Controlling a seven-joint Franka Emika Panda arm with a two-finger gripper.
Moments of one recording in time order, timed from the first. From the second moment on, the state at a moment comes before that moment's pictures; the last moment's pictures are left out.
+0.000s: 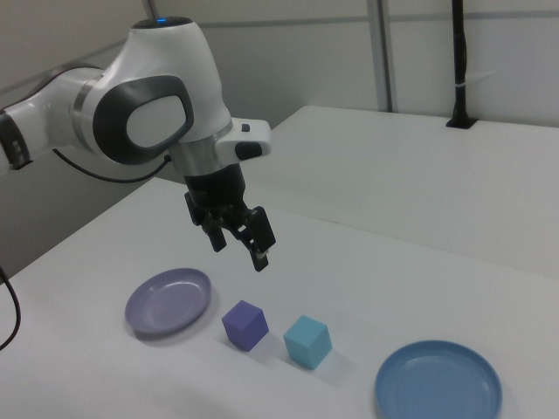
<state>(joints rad) -0.02 -0.04 -0.01 -1.67 -0.01 1.65 -0.02</state>
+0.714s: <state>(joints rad) -0.05 0.10 -0.01 -1.68 -0.01 1.75 -0.08</state>
